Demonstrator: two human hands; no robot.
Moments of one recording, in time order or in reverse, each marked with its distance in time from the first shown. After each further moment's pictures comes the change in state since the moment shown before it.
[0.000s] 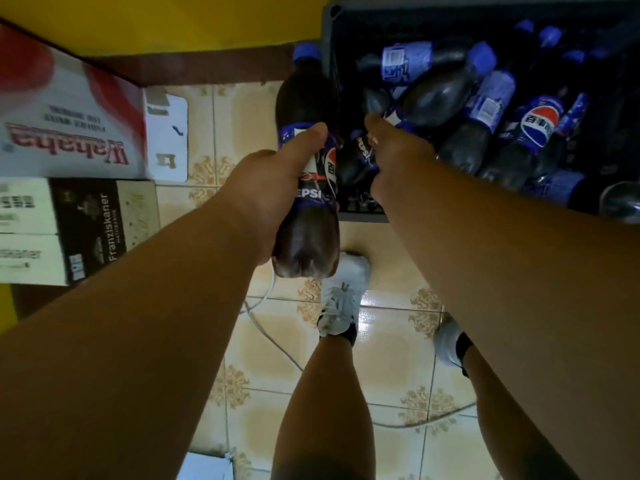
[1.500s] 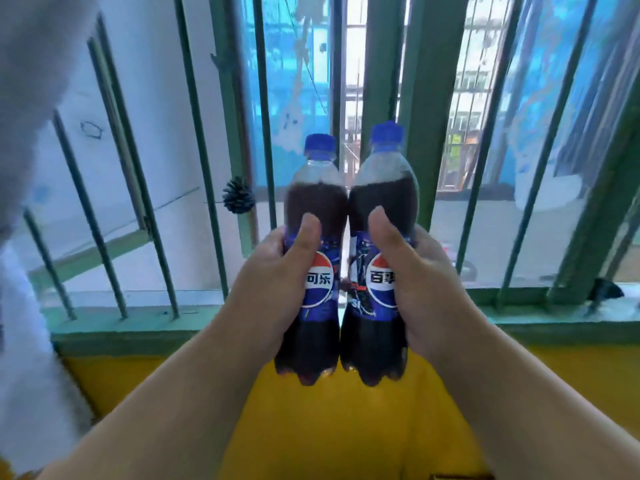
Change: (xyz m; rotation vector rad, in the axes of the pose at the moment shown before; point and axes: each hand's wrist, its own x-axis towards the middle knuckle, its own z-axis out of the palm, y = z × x) left_hand -0.721 0.350 0.017 -0.144 -0.243 1.372; right_hand -0.839 -0.440 -0.121 0.058 -0.635 -1.349
